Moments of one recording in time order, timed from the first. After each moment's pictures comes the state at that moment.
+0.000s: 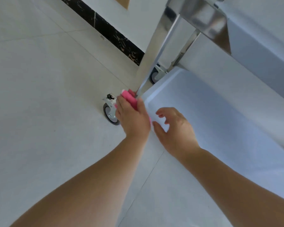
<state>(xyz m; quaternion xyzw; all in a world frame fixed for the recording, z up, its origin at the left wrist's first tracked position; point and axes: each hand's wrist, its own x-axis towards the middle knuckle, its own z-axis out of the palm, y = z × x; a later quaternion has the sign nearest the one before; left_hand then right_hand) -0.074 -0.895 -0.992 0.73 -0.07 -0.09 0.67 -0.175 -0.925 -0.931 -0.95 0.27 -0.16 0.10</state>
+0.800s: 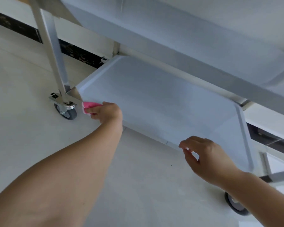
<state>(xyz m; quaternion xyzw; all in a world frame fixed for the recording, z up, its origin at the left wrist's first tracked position) -0.194 -0.953 -0.964 0.71 0.15 -0.22 0.65 -0.479 -0.930 -0.881 -0.94 0.32 -0.09 0.07</state>
